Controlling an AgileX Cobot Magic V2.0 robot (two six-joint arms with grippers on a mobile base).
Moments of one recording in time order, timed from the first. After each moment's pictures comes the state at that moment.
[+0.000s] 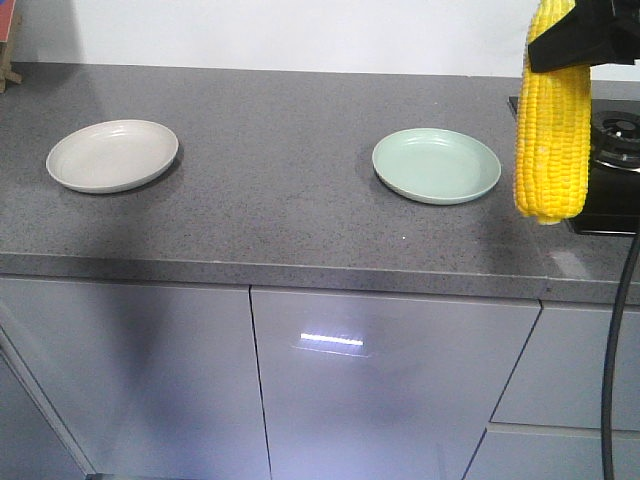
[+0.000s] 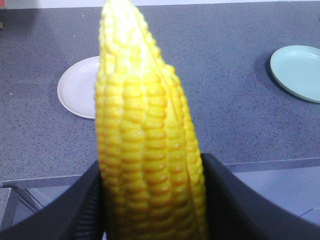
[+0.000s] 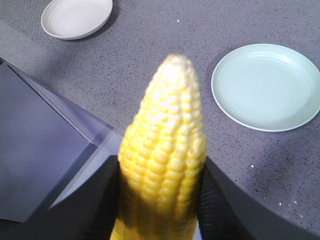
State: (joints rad) left arm -0.13 1.12 -1.46 -0.03 0.99 0.02; right arm -0.04 1.49 -1.82 0.56 1.27 -0.44
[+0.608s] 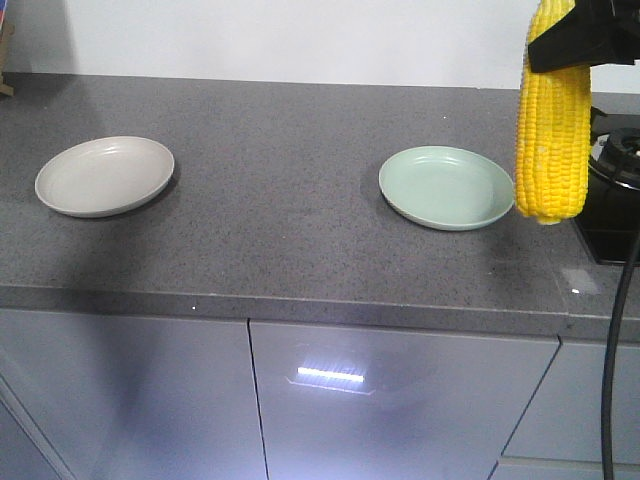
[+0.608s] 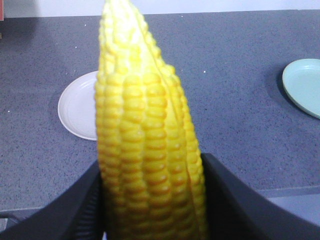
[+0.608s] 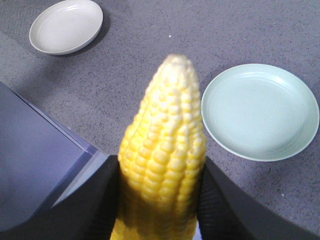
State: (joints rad) left arm -0.13 1.12 -1.46 -0.03 0.99 0.02; right arm -0.04 1.49 -1.82 0.56 1.27 -0.44
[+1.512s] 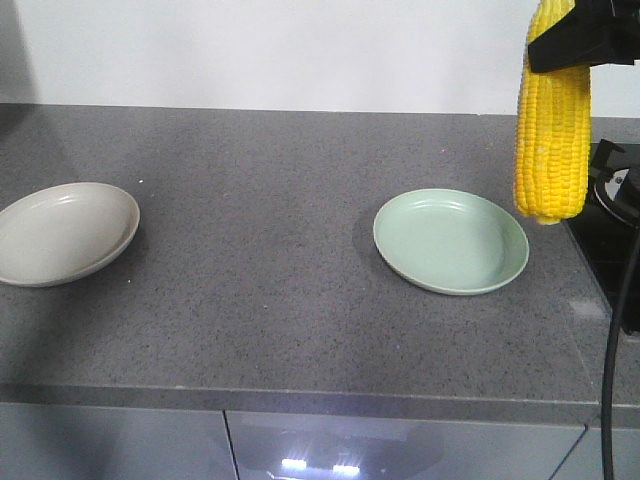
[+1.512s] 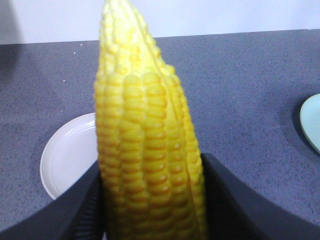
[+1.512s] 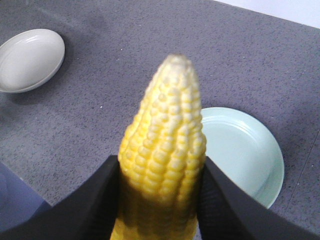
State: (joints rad) left arm -0.13 1.12 -1.46 -0.03 0.99 0.02; right arm -0.04 1.49 -1.82 0.56 1.27 -0.44
